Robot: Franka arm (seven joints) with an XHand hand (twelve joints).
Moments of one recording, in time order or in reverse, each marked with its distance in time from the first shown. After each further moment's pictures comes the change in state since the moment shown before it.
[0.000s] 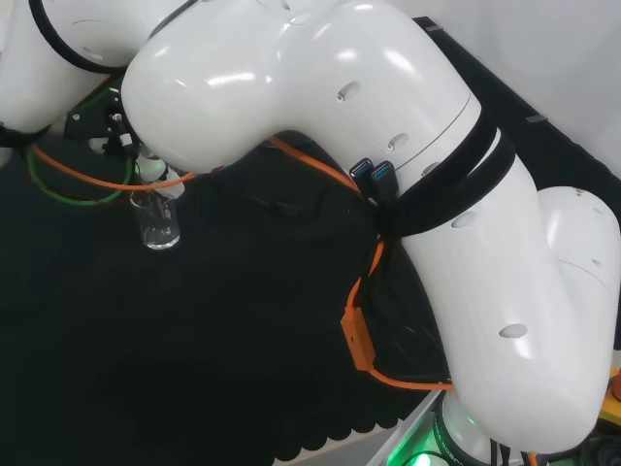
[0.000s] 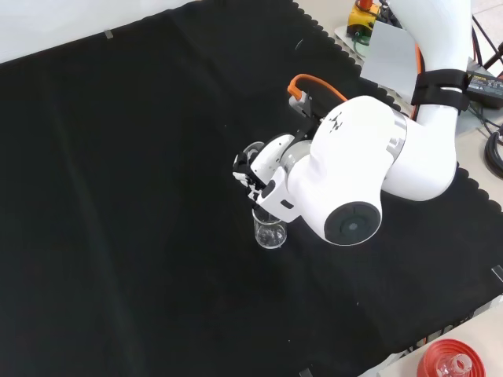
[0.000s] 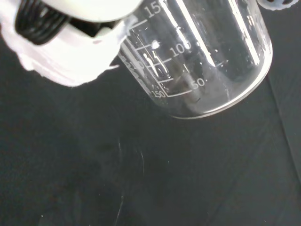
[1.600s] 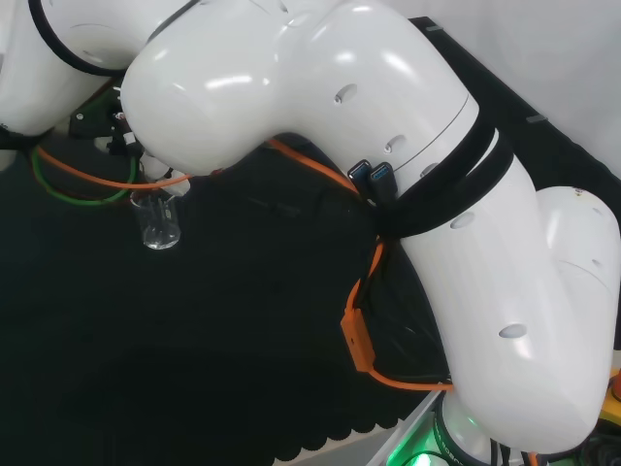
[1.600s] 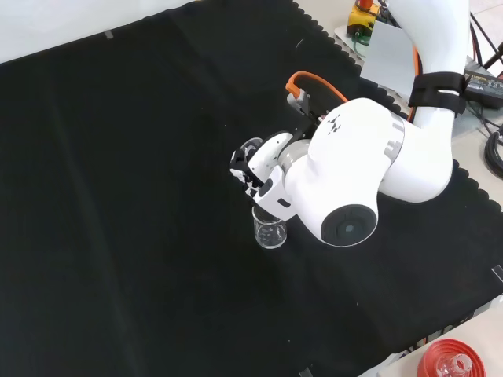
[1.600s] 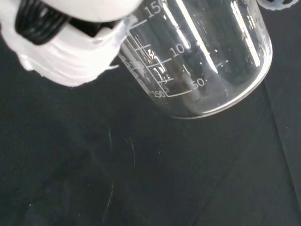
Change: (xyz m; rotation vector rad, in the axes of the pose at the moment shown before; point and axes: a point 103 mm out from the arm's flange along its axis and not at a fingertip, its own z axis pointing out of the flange) arm -0.004 0.000 0.005 0.020 -0.022 0.005
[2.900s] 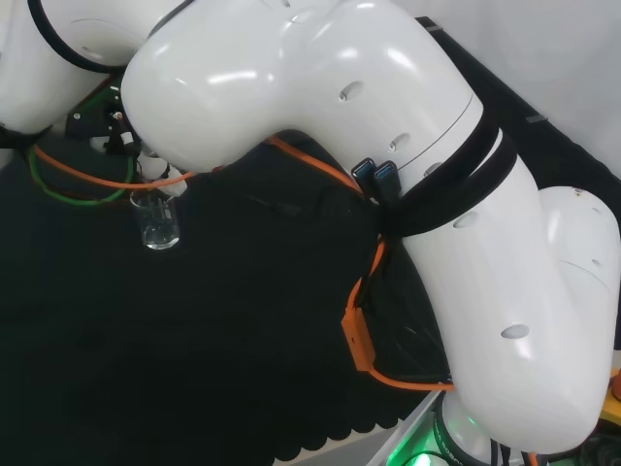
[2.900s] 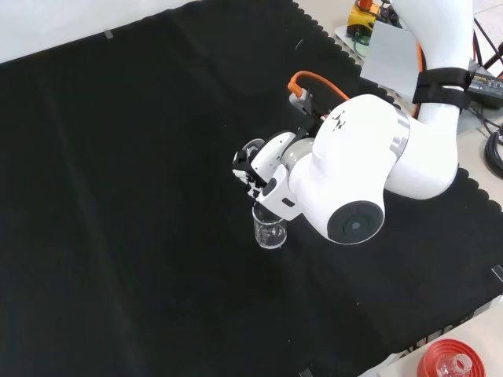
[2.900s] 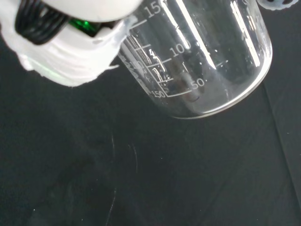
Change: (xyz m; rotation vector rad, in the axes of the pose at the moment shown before) arm 0.002 -0.003 -0.004 -0.019 0.002 -0.004
